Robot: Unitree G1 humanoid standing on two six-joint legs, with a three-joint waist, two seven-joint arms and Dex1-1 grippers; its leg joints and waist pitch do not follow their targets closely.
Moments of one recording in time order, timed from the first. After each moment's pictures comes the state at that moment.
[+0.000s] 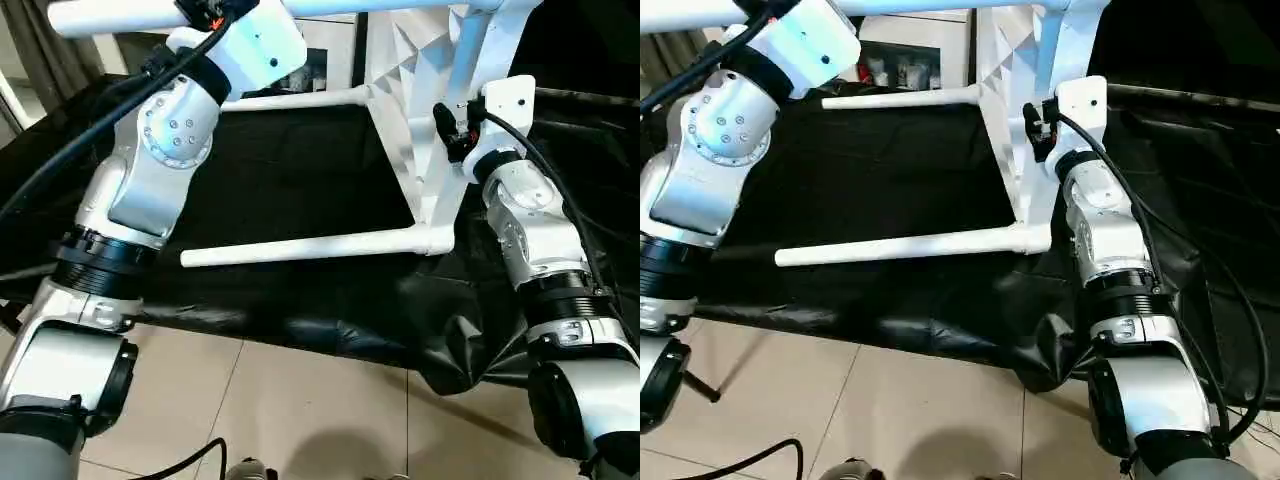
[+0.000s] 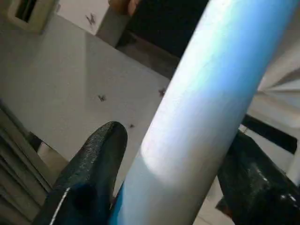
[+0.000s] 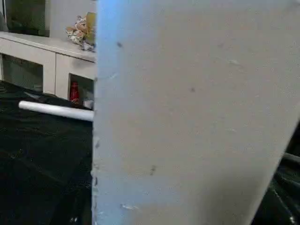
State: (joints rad) left arm -0.94 0.46 -0.19 0.24 0.47 -0.02 -0.15; right arm -0.85 -0.28 -0.07 0.63 0.07 0.04 0.16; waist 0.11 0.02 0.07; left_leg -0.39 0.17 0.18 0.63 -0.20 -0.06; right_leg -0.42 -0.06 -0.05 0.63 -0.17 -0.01
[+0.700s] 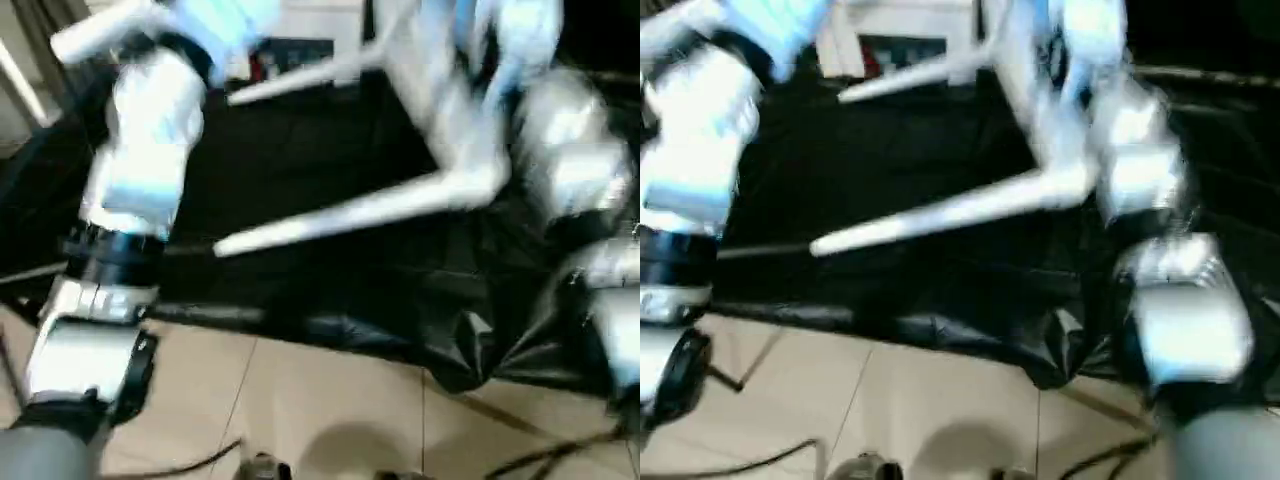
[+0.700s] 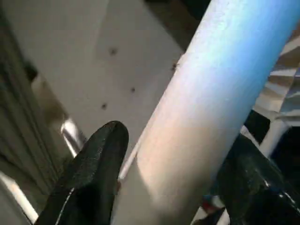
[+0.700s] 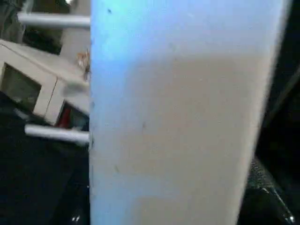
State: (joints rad) left arm -1.00 0.33 0.03 0.25 0.29 0.16 -0.15; right arm -1.26 -0.44 0.01 0.88 -0.07 -0.08 0.30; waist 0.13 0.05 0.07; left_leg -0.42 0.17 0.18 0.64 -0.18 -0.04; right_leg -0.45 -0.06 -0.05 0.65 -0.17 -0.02
